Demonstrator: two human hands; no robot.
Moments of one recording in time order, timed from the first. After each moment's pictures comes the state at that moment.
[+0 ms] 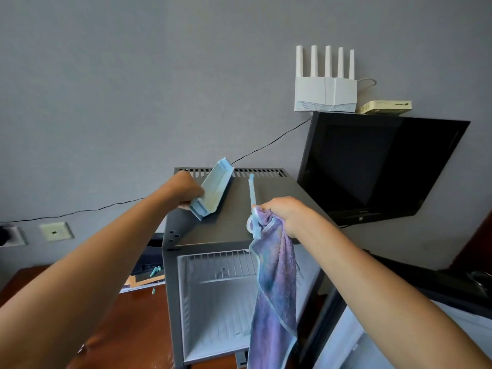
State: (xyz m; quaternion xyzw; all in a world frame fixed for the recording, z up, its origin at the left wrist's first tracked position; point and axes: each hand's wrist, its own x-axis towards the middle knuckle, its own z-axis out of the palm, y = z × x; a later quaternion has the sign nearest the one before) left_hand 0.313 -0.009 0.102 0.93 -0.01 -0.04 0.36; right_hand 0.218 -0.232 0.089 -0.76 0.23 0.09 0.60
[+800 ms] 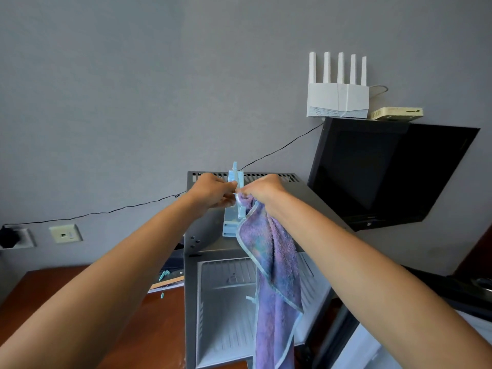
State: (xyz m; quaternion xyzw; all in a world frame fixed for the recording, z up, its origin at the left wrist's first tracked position) left_hand 0.311 -0.018 0.094 0.77 -0.09 -0.08 0.63; right_hand 0.279 -0.158 0.121 -0.86 0.21 -0.04 0.47
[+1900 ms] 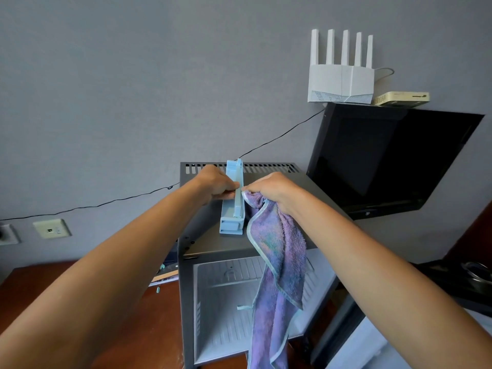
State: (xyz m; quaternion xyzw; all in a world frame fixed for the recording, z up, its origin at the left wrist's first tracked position) left_hand 0.352 -0.045 0.089 0.79 -0.02 -0.13 0.60; right_hand 0.280 -0.190 0.102 -0.84 0.15 0.00 0.53
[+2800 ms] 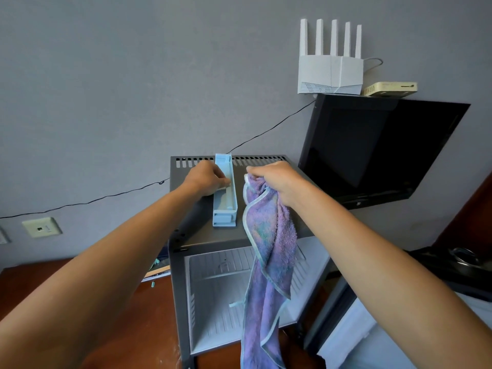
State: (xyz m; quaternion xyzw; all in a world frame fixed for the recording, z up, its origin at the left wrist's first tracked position) left_hand 0.351 -0.042 0.075 0.92 -0.13 0.00 0.38; right_hand 0.262 -0.207 0.111 -0.79 0.17 -0.07 0.59
